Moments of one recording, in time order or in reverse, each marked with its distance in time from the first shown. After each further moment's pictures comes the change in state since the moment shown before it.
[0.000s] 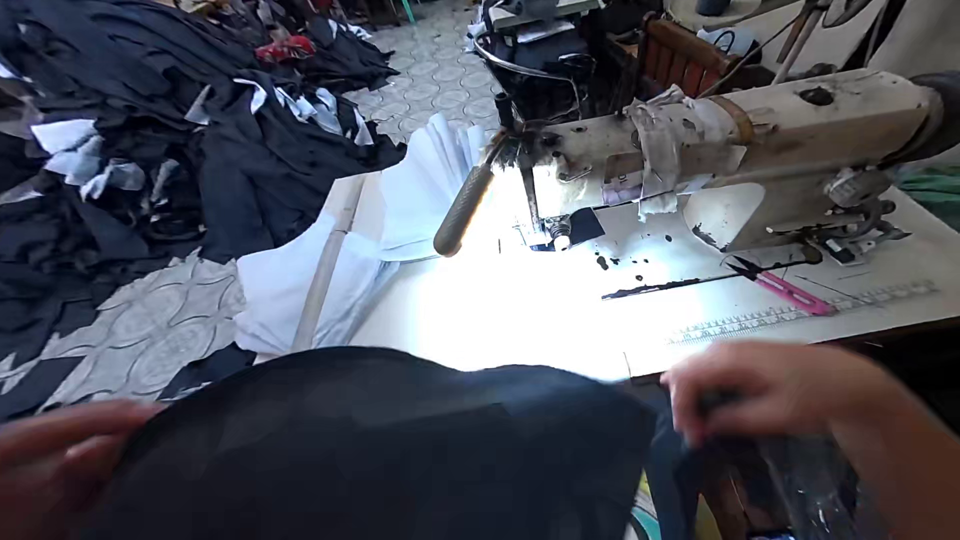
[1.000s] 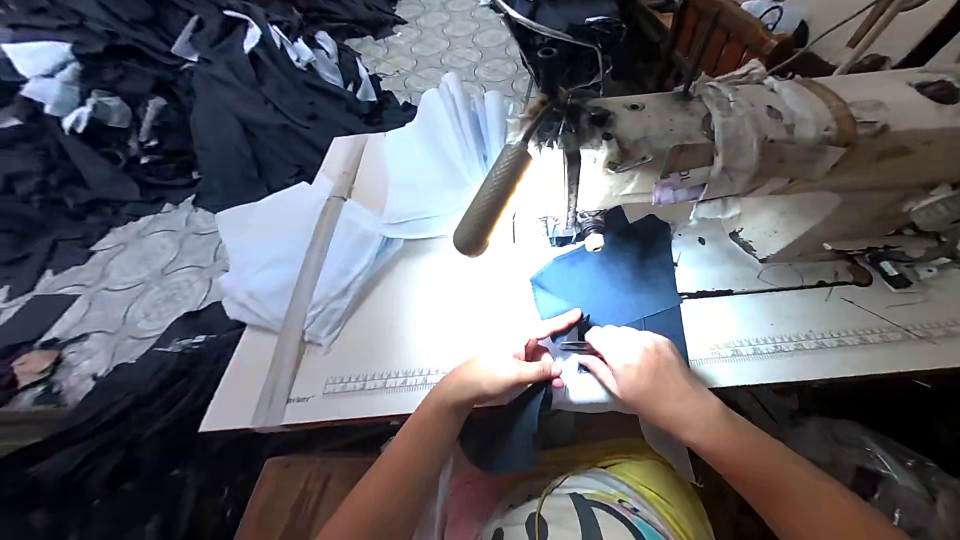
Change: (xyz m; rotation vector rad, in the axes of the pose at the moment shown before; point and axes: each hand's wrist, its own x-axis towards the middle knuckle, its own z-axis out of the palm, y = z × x) left_hand 0.033 -0.073 0.210 -0.728 -0.897 -0.732; right_hand 0.089 0.076 0.078 -0.887 0.569 0.229
